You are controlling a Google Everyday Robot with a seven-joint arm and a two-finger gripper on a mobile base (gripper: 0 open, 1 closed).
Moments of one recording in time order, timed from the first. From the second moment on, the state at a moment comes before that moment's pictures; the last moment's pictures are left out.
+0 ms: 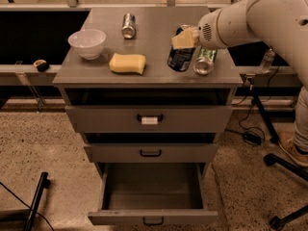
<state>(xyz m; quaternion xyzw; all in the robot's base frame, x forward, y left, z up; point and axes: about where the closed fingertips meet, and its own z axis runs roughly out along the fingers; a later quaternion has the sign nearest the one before) 0.662 -0.099 0.955 -0.85 -0.22 -0.46 0.16</state>
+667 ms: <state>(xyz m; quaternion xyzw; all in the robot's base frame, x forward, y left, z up) 0.694 -0.089 0.940 -0.85 -0.25 -0.45 0.13</state>
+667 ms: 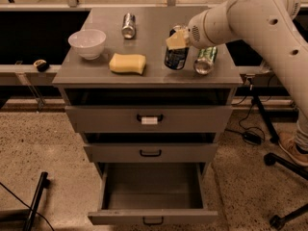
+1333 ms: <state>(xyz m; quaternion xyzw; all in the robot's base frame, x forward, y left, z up) 0.703 -0.090 0.925 -0.84 -0.26 -0.45 0.11</state>
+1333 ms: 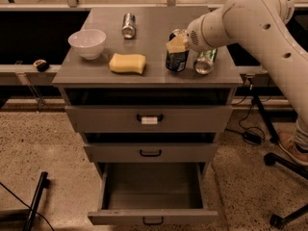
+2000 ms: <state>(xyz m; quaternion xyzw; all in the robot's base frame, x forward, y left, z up) 0.703 -0.090 0.925 -0.84 -0.26 -0.45 0.11</state>
